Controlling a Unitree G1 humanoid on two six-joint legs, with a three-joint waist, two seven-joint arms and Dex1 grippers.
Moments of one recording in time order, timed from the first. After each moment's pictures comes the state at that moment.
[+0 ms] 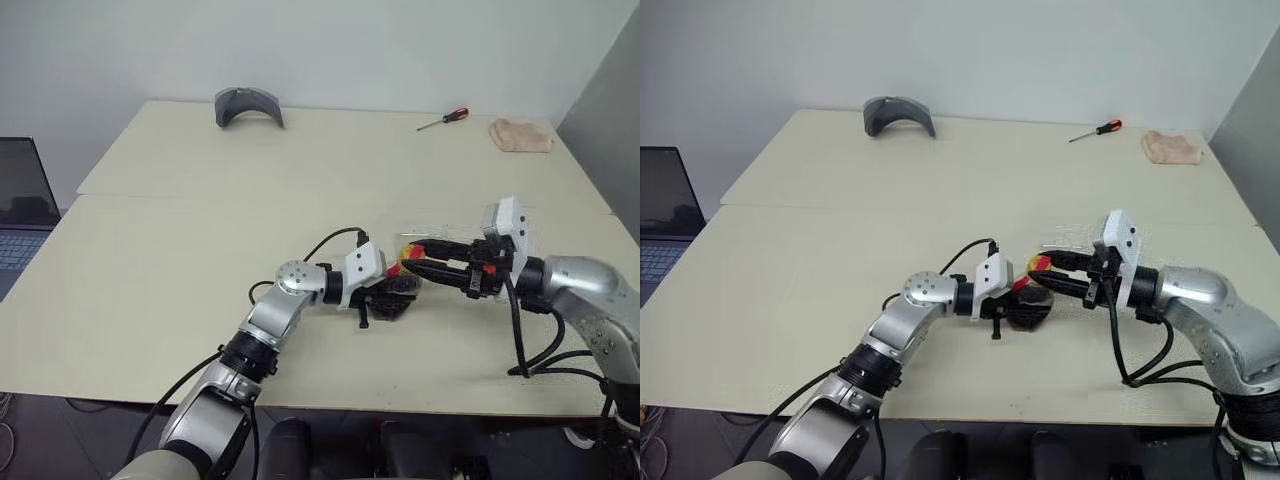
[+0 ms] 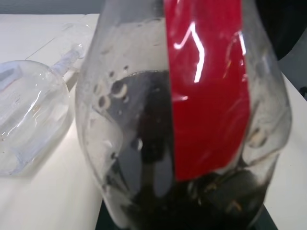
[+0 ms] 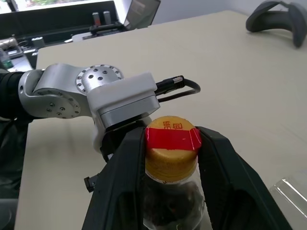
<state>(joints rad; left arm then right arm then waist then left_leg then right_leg) -0.61 0.19 -0.38 0.28 -0.13 0.12 -1.07 -0.34 -0.77 -0.04 -0.41 0.73 0.66 0.86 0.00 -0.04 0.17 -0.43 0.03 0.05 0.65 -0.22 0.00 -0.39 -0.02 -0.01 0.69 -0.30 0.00</state>
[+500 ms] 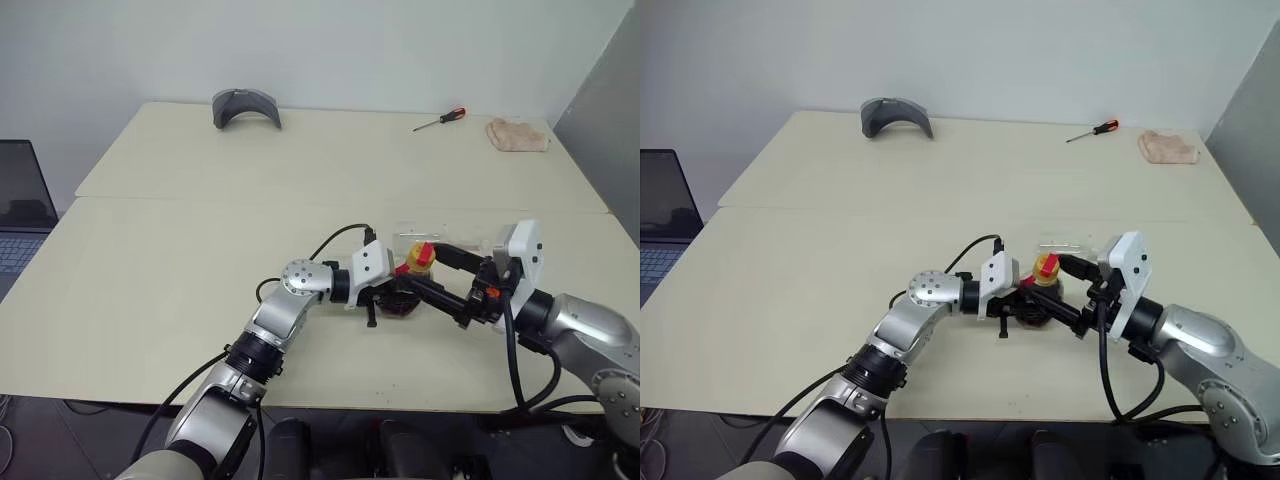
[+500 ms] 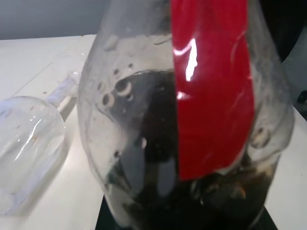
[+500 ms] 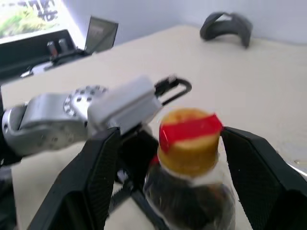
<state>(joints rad) -0.62 0.16 -0.38 0.28 -0.13 0.08 -1.05 -0.13 -0.59 -0.18 -0.77 0.84 0.79 0.43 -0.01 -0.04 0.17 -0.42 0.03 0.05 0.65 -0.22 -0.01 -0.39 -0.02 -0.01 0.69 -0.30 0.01</state>
